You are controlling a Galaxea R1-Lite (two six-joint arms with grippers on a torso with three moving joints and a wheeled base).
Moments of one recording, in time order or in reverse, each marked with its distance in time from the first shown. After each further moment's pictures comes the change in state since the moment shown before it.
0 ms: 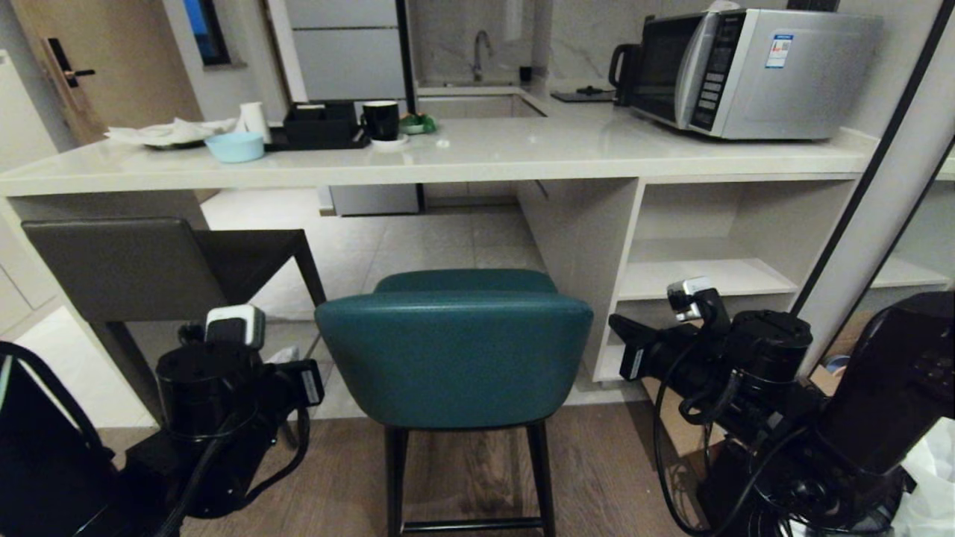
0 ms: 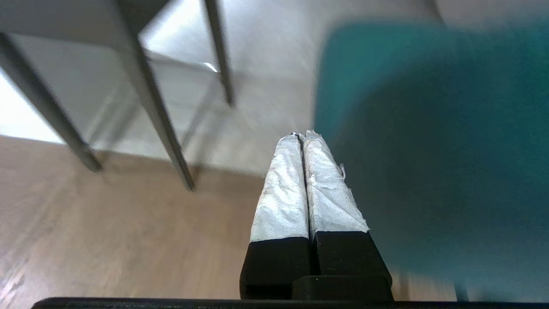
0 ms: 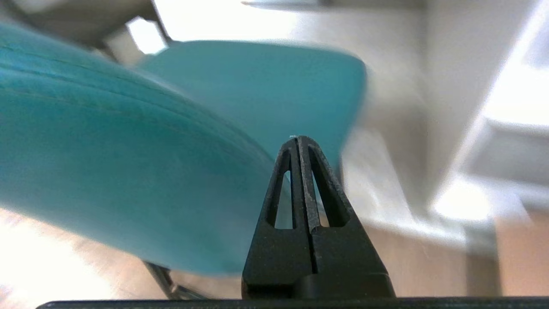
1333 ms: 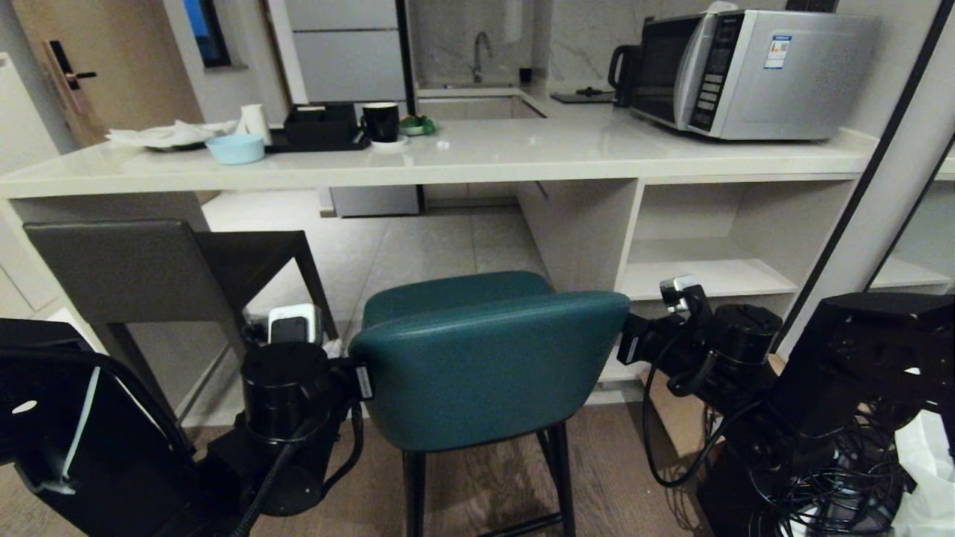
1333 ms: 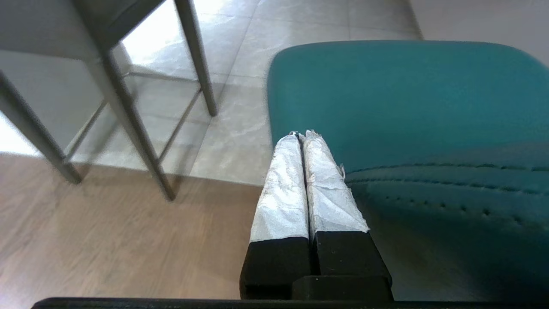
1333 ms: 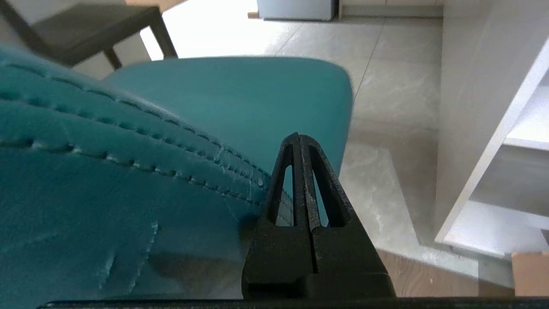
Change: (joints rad) left arm -0.171 0.097 -0.141 0.008 0.192 -0.019; right arm -0.098 0.208 -0.193 -0.030 0.210 0.002
